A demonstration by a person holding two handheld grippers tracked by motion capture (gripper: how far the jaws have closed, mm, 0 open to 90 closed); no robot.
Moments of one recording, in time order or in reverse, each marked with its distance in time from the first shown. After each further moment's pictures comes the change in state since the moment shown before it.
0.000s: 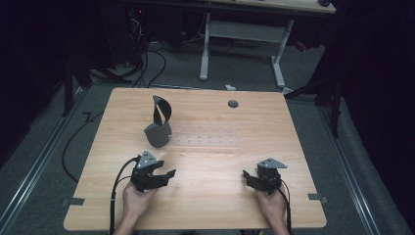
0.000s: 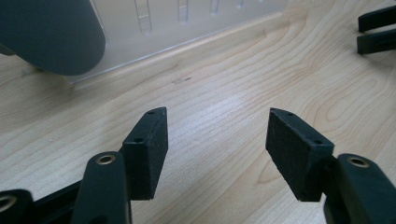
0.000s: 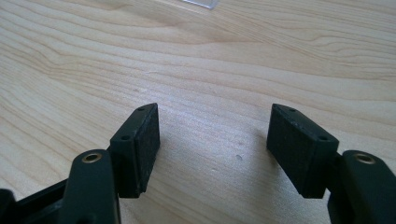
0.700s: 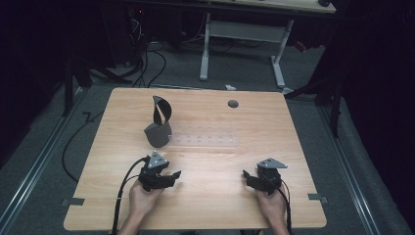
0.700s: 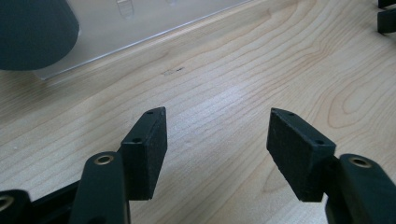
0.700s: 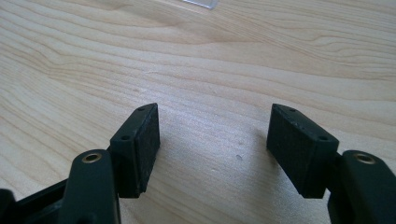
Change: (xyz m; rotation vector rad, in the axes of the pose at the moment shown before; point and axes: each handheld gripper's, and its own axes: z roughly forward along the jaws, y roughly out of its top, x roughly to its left) left arm -0.002 -0.014 0.020 0.036 0.020 0.035; right arm 0.000 0.000 0.000 0.000 0.000 0.001
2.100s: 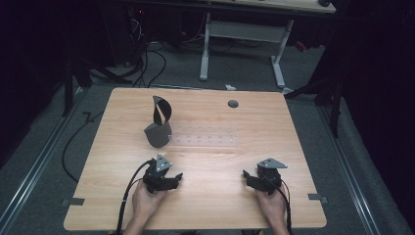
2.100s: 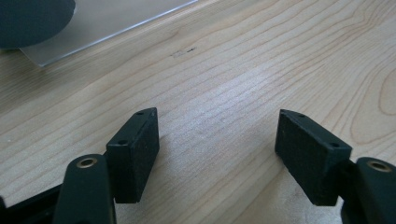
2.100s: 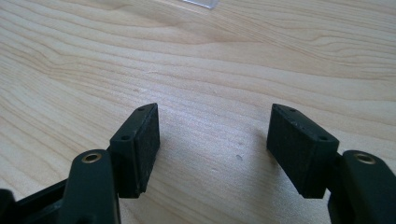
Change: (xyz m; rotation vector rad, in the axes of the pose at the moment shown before) left arm 0.004 -0.020 0.016 -0.005 0.070 0.081; right arm 0.000 0.000 0.000 0.000 0.000 -0.001
